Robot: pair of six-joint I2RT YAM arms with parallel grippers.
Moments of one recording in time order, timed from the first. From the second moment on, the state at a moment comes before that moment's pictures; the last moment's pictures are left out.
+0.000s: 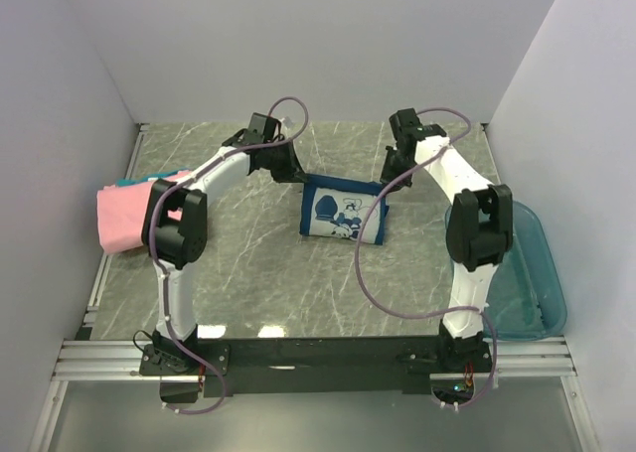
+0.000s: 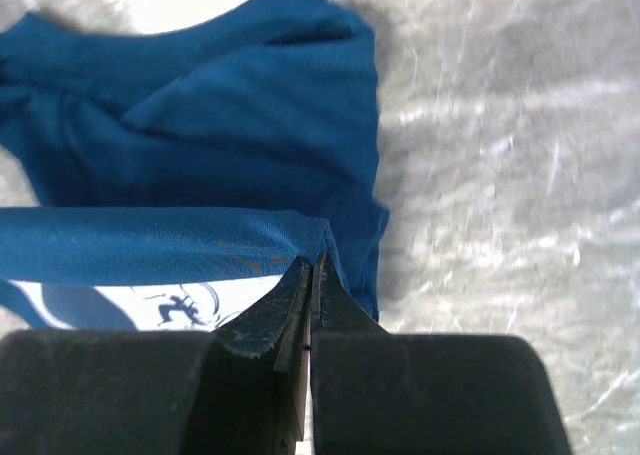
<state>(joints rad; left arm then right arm) -0.37 2.04 1.65 -0.44 0.43 -0.60 0.22 1.95 1.68 -0.93 -0.02 0.51</state>
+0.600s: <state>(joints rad) -0.34 2.20 1.75 -0.42 0.46 -0.59 0.19 2.17 1.85 -0.93 -0.06 0.47</state>
